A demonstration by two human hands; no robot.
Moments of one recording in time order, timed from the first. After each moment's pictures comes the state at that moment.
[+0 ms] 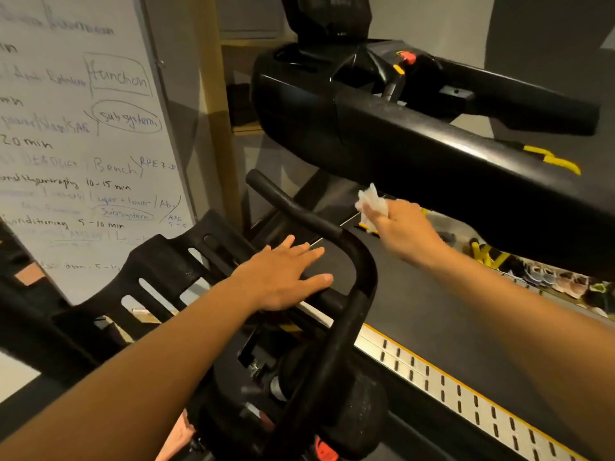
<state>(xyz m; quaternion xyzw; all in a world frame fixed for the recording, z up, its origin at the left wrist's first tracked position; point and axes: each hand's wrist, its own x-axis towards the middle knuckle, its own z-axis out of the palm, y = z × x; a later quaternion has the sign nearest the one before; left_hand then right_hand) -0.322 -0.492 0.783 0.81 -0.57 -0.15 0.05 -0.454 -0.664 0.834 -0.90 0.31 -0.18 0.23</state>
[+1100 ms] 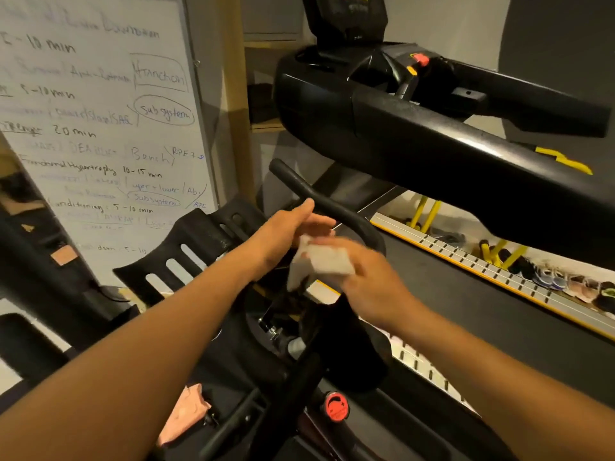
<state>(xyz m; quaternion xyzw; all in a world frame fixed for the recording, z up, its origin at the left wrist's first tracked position) -0.352 -0.440 0.826 0.66 -0.36 -0.37 0.54 -0.507 -0.519 0.827 -0.85 0.09 -0.18 0.48</state>
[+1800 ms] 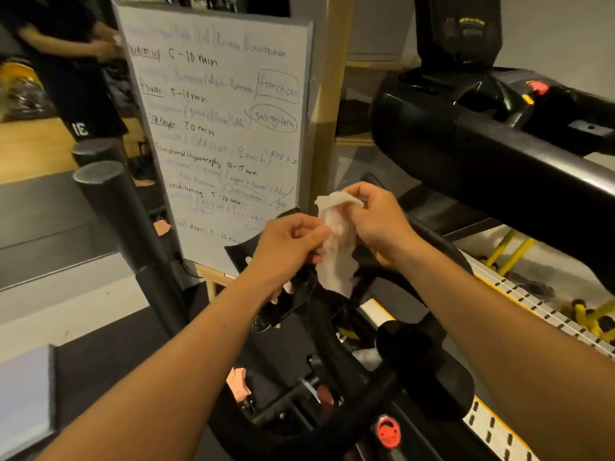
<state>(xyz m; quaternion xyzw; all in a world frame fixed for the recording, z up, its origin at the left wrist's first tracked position) -0.336 -0.335 0.823 0.69 -0.19 -0.15 0.68 -0.375 -0.485 0.860 -0.81 0.14 -0.16 0.55</state>
